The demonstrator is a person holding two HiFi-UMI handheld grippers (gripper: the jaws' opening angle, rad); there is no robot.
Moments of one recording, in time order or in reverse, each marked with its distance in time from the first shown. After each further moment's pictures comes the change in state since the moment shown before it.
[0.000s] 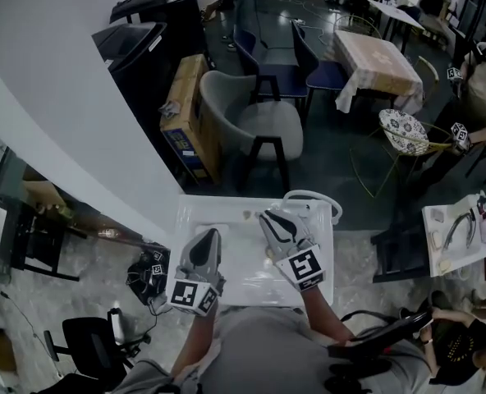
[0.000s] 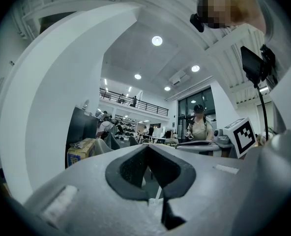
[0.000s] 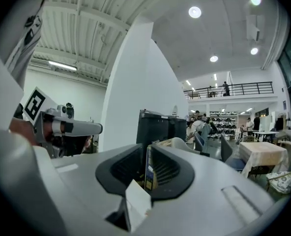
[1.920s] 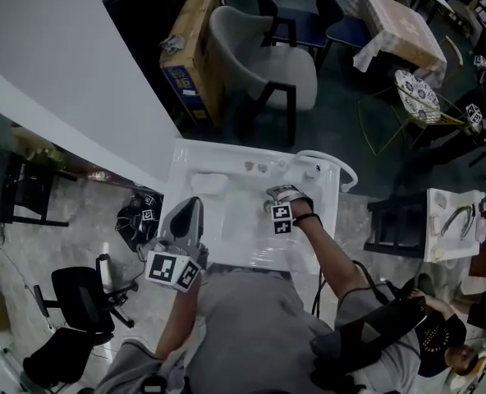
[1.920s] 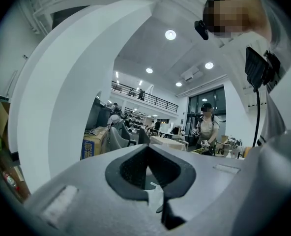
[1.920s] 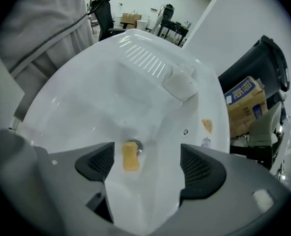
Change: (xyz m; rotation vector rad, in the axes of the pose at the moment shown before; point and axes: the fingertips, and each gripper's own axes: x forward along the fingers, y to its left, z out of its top) left arm -0.032 0.050 -0.034 -0.093 0.076 0.103; right arm 0.012 0.049 -0.475 -0.893 0.945 0.774
